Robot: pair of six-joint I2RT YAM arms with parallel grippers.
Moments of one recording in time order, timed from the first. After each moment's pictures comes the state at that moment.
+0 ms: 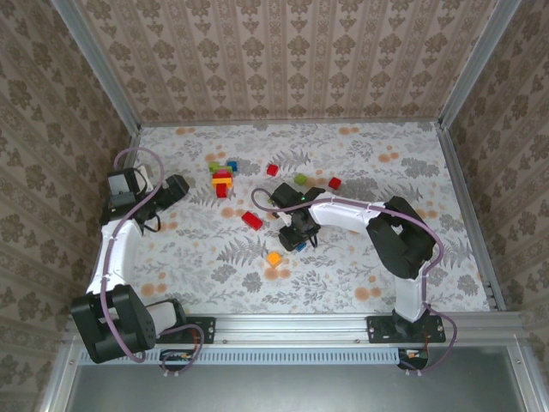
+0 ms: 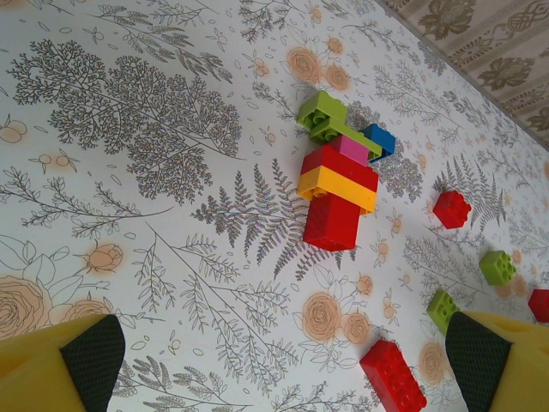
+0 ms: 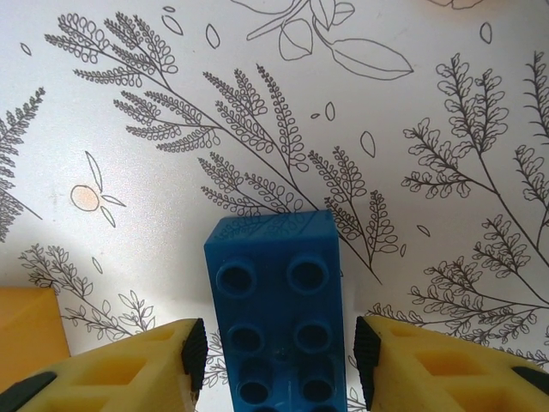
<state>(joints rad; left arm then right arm) 0.19 1.17 0.85 -0.45 0.40 -0.38 0.76 1.92 1.31 -0.76 -0.01 0.13</state>
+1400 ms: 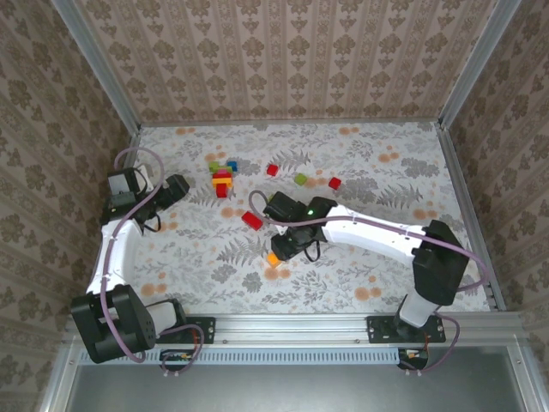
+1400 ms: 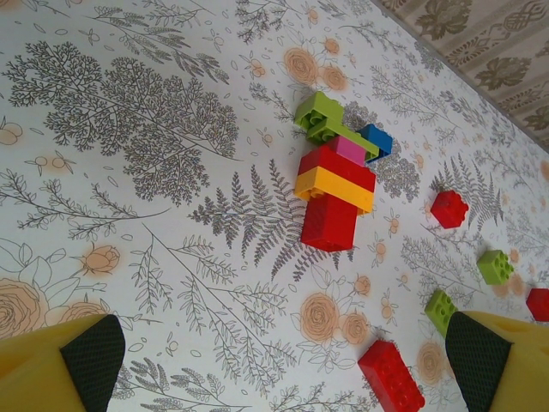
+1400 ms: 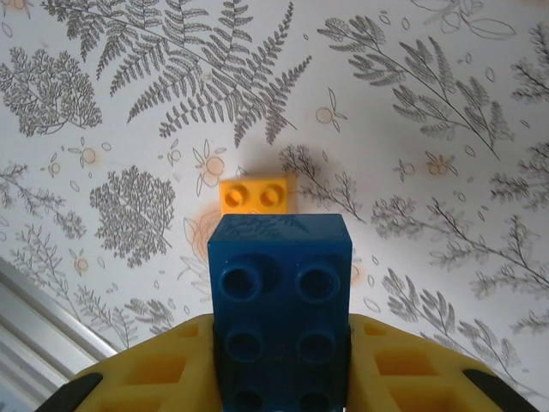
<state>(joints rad) 0.19 1.17 0.85 -0.45 0.40 -0.38 0.94 1.68 1.31 -0.87 -0.03 0.37</state>
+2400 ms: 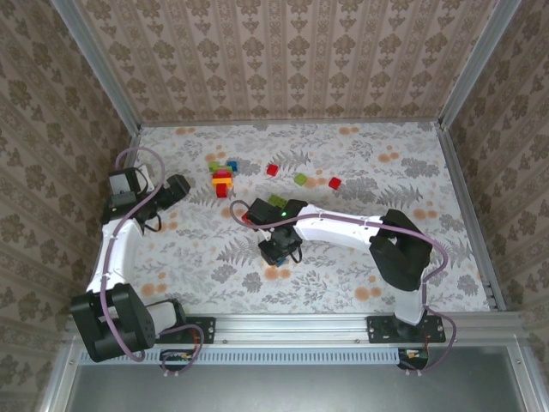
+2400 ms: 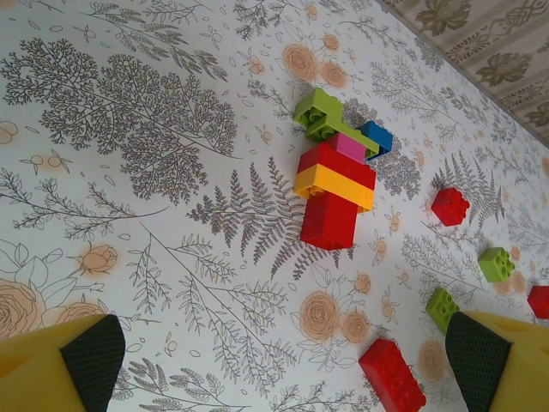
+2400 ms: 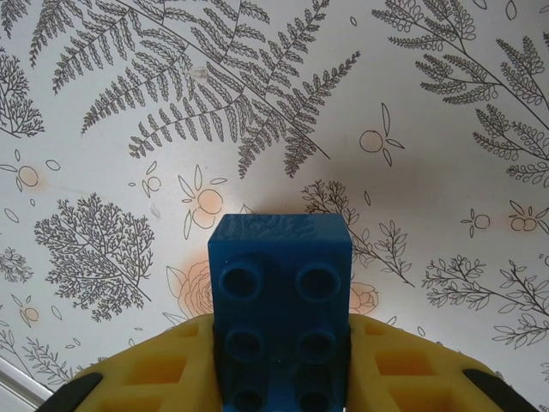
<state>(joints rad) 0.18 1.18 0.85 -0.44 0.40 -0.38 0.97 1.89 1.42 -0.87 -0.04 0.34</state>
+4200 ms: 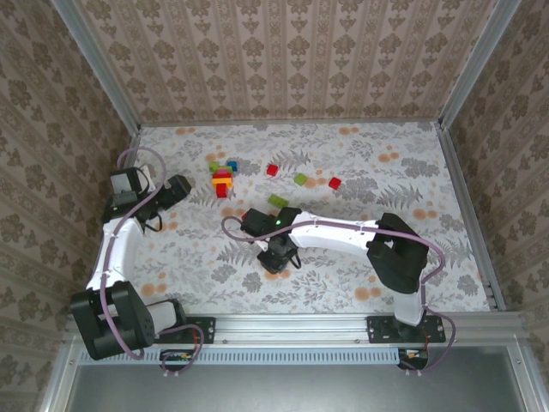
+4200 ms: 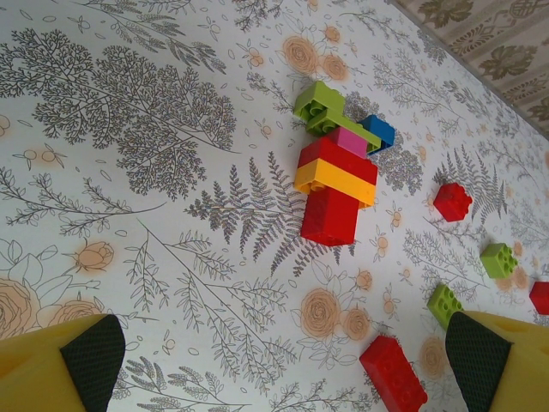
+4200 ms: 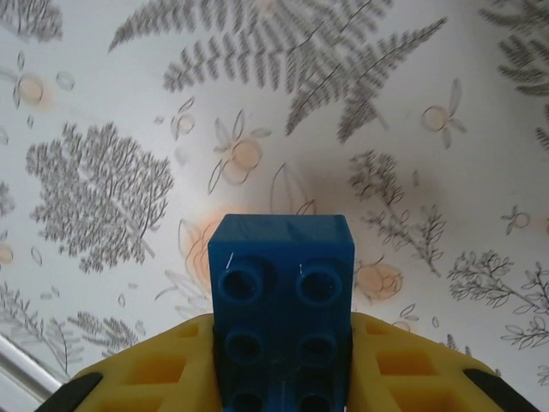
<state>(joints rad) 0.18 1.19 0.85 -0.44 0.40 -0.38 1.03 1.90 1.42 -0.93 0.00 0.19</state>
